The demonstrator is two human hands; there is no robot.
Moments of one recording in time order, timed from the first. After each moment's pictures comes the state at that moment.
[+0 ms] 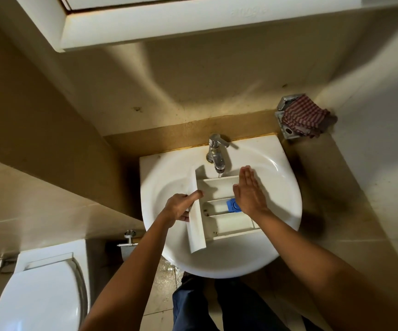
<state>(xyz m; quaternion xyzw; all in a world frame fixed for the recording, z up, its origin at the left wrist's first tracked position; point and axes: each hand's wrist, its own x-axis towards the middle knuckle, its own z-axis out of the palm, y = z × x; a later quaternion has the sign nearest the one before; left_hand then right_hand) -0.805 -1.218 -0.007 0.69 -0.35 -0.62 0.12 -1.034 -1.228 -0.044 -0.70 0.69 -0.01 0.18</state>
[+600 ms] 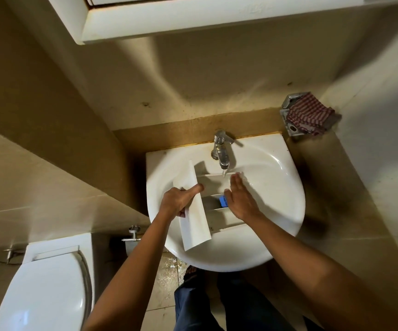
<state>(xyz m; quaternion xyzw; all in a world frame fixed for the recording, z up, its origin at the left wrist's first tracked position) -0.794 -1.210 0.006 0.74 -0.39 -0.53 0.13 -1.004 -1.208 -0.047 -0.67 0.67 -0.06 0.31</state>
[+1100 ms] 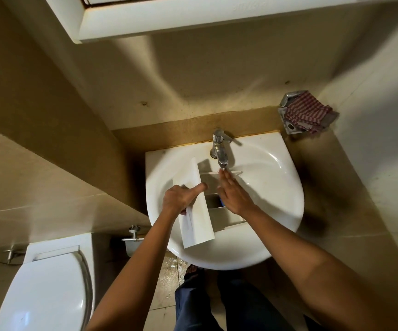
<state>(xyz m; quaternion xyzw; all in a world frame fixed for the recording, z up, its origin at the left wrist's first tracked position) -0.807 -1.207 0.020 0.75 -0.44 -0.47 0.11 -0.997 -1.218 -0.041 -0.74 0.60 -0.08 0.31</state>
